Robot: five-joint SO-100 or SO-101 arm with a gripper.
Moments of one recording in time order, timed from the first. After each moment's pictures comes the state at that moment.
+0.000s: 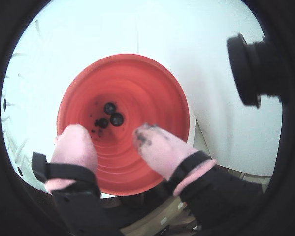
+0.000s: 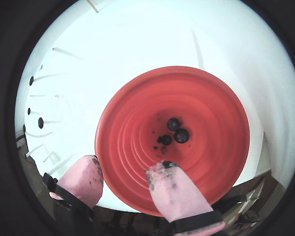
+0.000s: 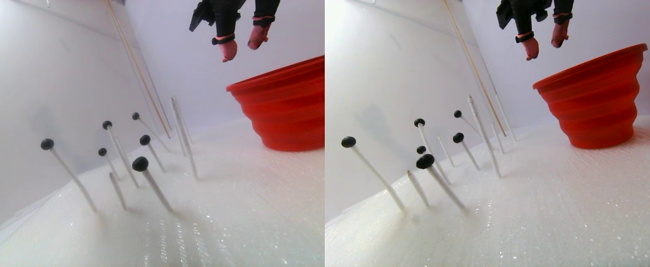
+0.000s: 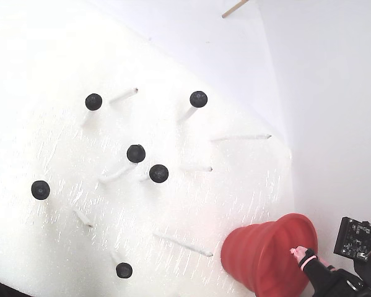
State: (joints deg) arm 31.7 128.0 131.4 22.3 -120.6
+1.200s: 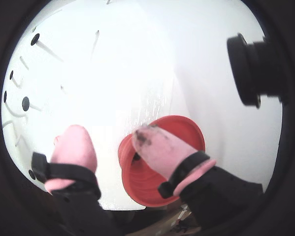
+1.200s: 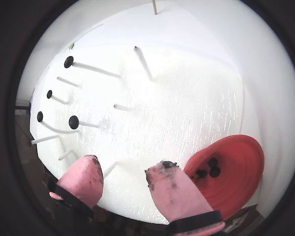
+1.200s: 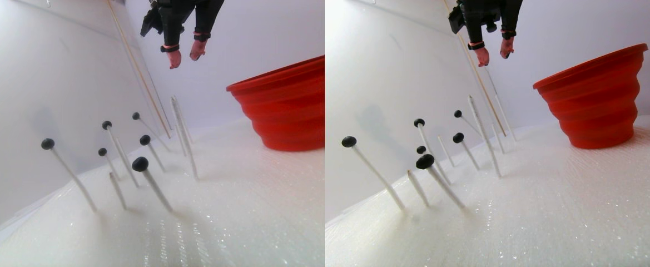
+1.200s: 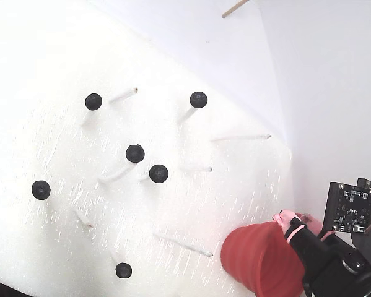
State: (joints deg) arm 16.4 128.0 131.4 22.3 -123.3
